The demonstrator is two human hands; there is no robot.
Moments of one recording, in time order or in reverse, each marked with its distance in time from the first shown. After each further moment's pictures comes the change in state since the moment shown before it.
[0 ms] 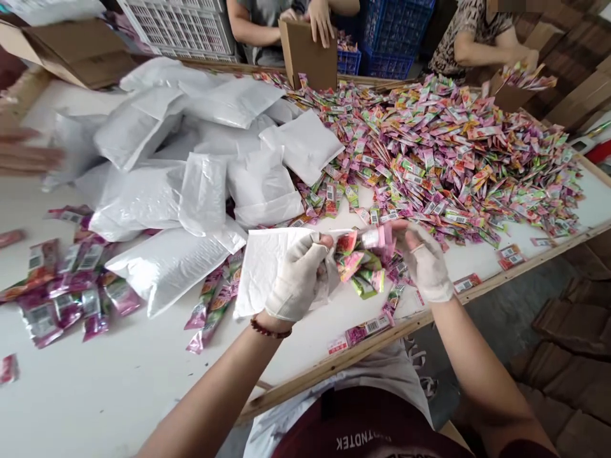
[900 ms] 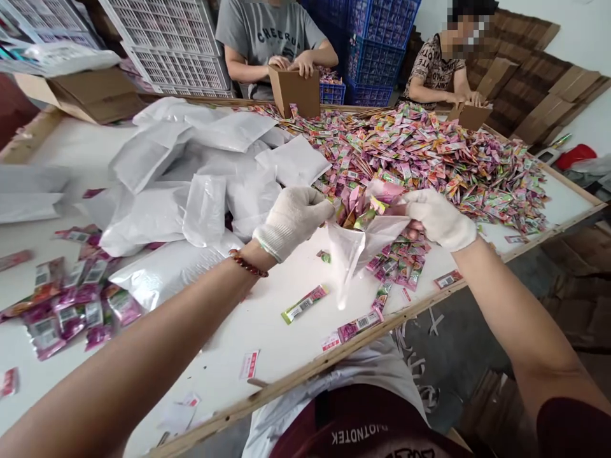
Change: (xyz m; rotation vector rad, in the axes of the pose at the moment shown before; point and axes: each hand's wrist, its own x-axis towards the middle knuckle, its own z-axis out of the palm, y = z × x) left_hand 0.009 0.107 0.030 0.705 -0.052 0.325; right_hand 0.027 -0.123 -0.020 -0.266 -0.138 0.141
